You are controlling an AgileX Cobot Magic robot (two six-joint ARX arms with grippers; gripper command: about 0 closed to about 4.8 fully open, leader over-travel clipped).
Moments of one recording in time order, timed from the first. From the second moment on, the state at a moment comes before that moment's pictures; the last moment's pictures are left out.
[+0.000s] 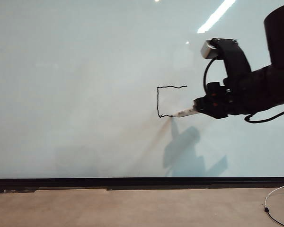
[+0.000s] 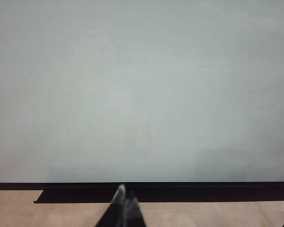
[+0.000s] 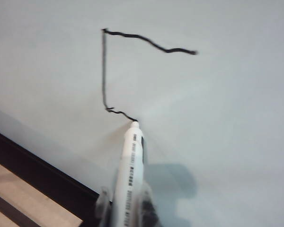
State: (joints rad) left arm 0.00 0.00 0.00 -0.03 0.00 -0.01; right arm 0.38 1.62 0.45 1.06 -0.13 -0.15
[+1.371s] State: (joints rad) left arm 0.00 0.00 0.00 -0.03 0.00 -0.01; right arm 0.31 1.57 0.40 1.07 -0.13 -0.15
